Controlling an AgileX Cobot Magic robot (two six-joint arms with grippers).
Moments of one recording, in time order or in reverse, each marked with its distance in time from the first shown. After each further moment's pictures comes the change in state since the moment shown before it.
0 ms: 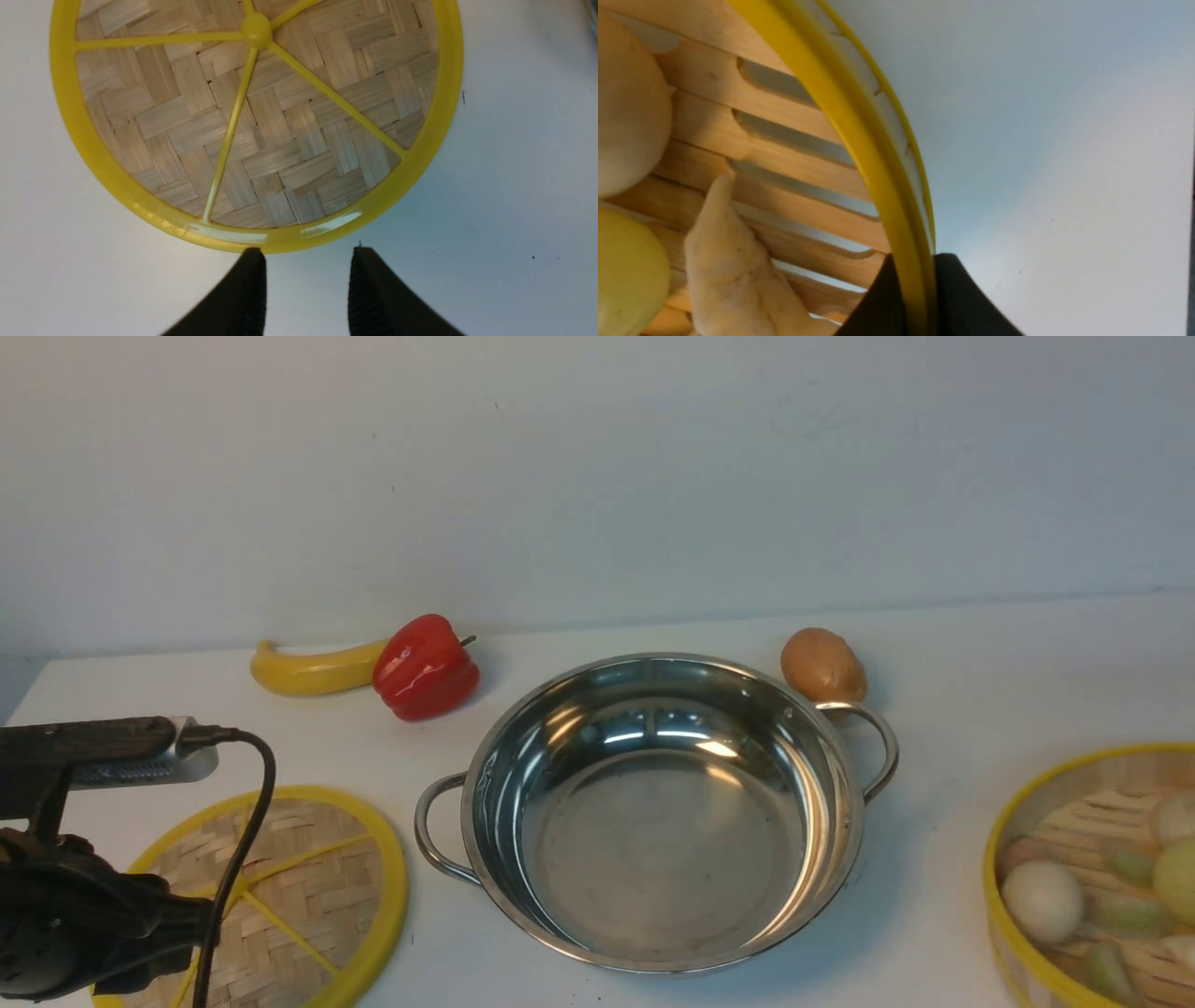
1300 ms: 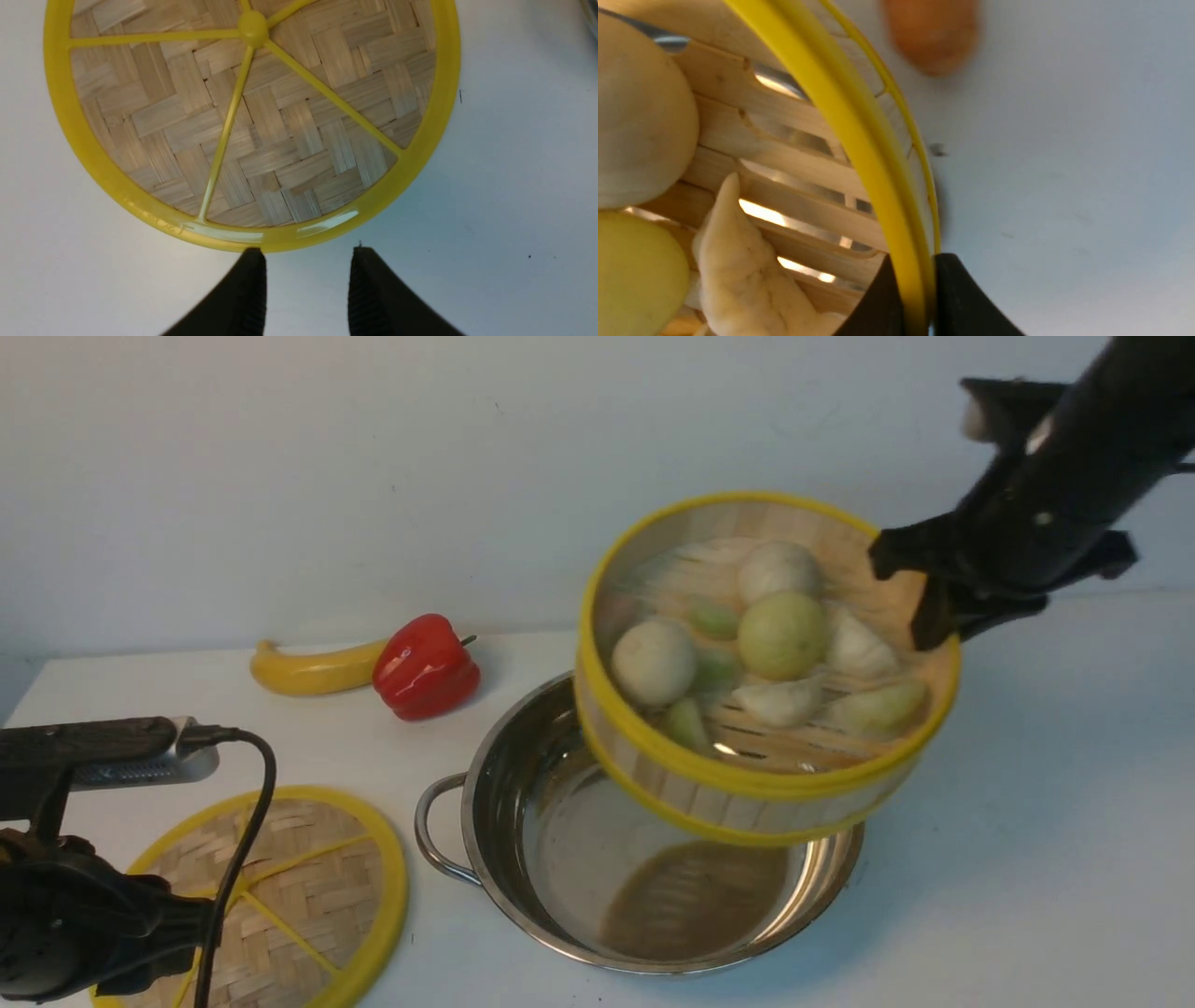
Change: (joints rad) right arm 0.453 0.284 -0.626 0.434 0.024 -0.054; left arm 0.000 0.000 0.000 -0.007 0.005 0.000
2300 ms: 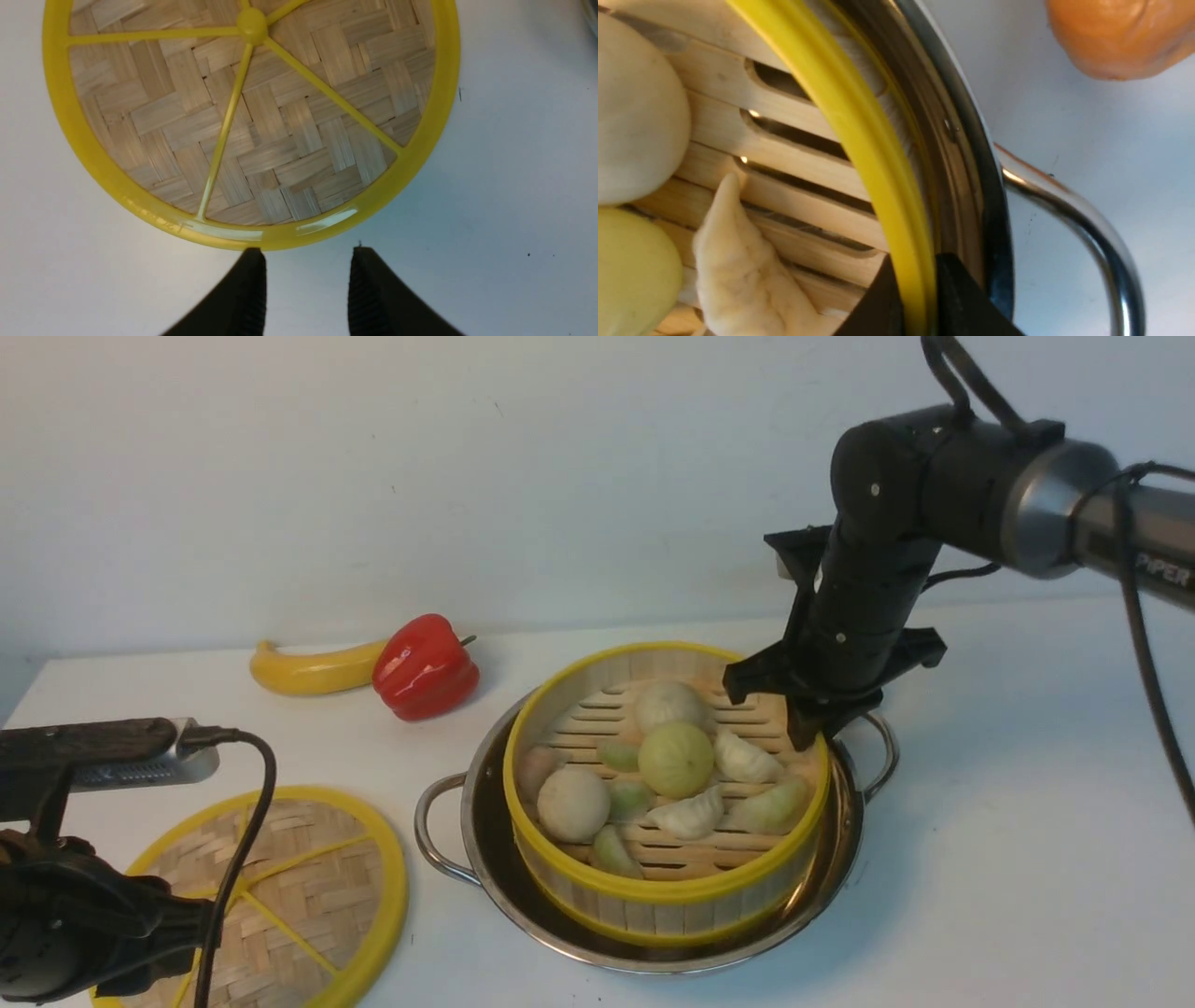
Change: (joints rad) right arm 0.128 0.296 -0.131 -0.091 0.000 0.036; left arm 0.000 0.000 0.000 -0.001 0.005 0.000
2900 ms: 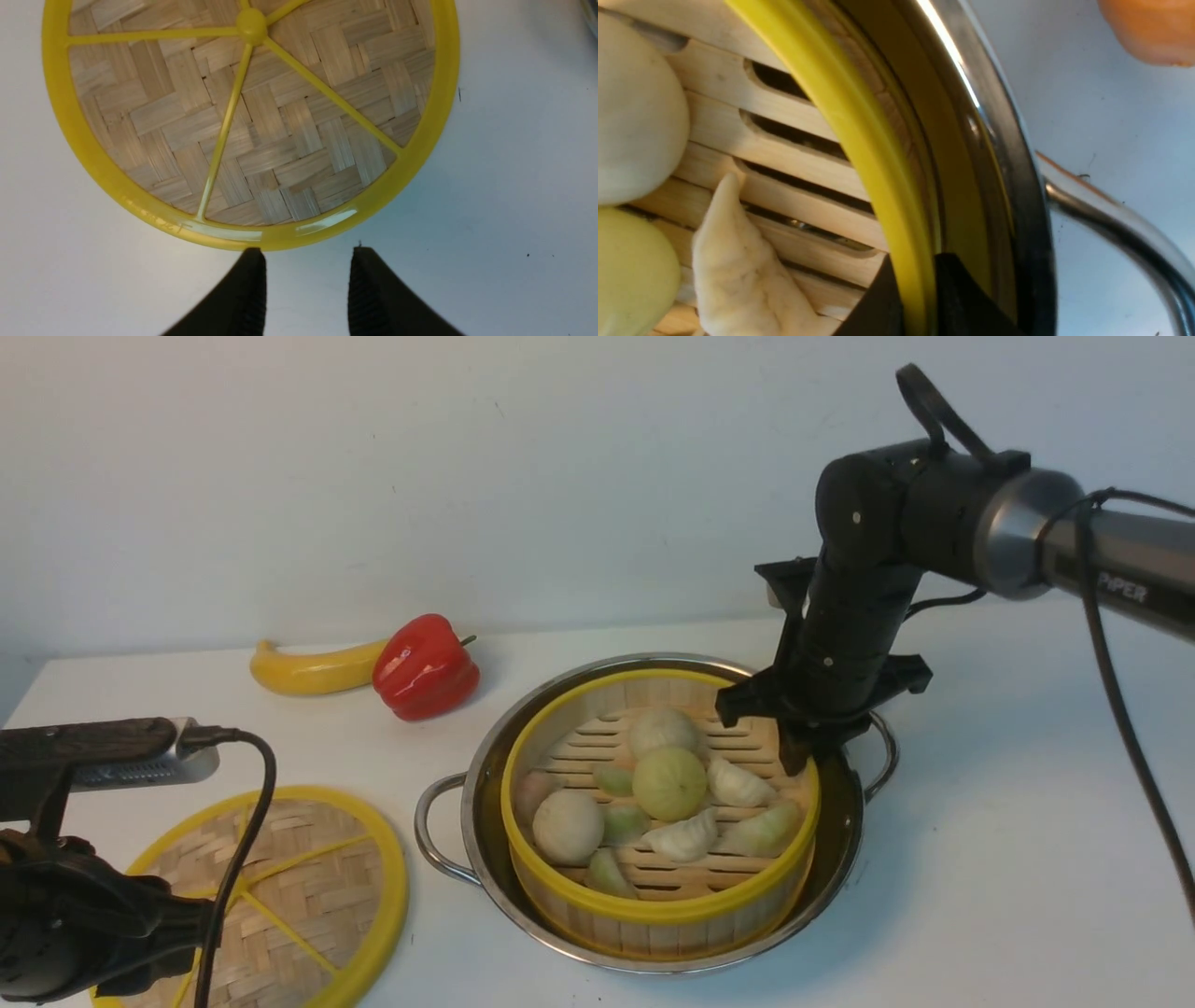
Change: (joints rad) right arm 0.000 0.044 -0.003 0.025 -0.001 -0.007; left arm 0.000 0.000 0.000 0.000 -0.001 0.000
